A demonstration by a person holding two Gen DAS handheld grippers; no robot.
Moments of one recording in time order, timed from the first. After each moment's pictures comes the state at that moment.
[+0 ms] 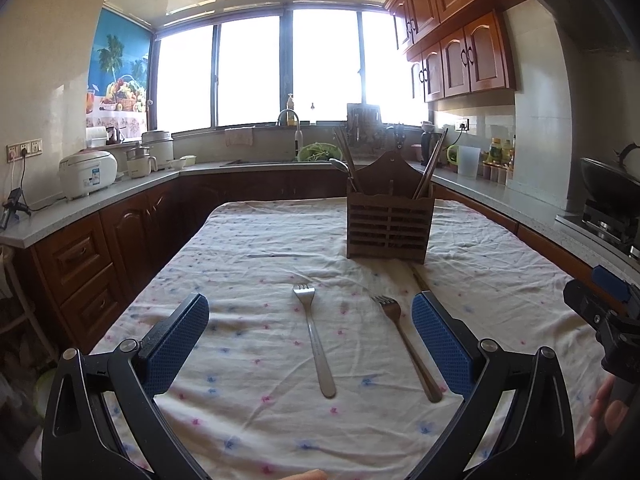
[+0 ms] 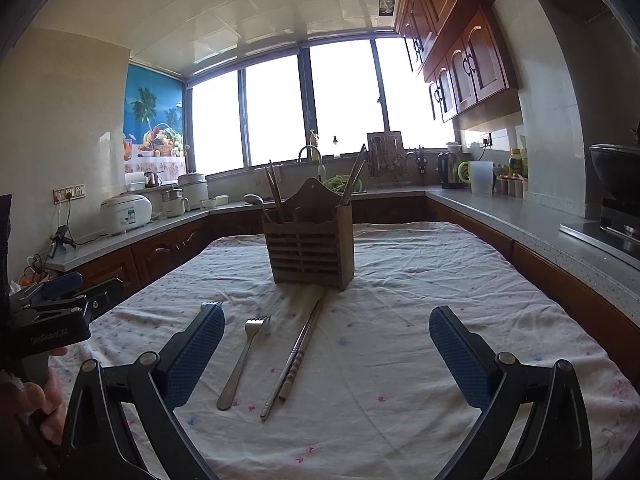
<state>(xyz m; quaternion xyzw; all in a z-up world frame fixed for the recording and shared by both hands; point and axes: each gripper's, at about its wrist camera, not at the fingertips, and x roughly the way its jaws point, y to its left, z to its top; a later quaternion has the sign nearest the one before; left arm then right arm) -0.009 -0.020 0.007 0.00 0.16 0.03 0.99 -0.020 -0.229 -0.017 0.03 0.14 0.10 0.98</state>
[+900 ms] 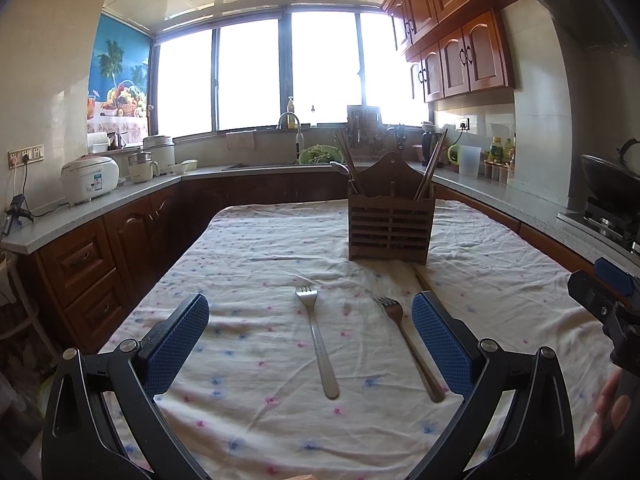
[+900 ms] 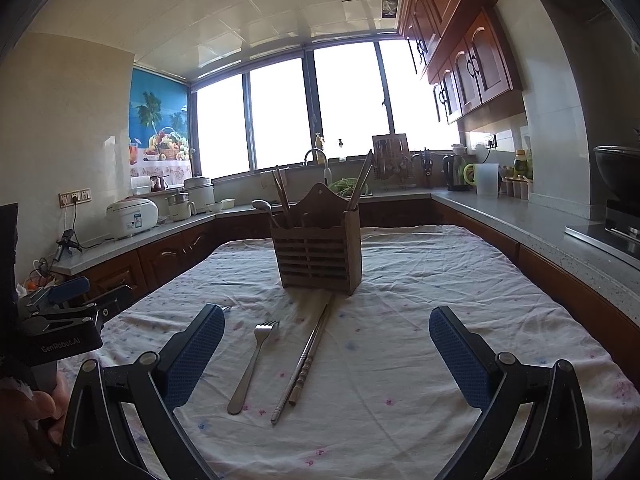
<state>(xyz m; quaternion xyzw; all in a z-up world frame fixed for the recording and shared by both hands) -0.011 -0.022 0.009 0.01 0.16 0.03 0.99 -0.021 -0.226 -0.013 0.03 0.14 0.11 0.98</state>
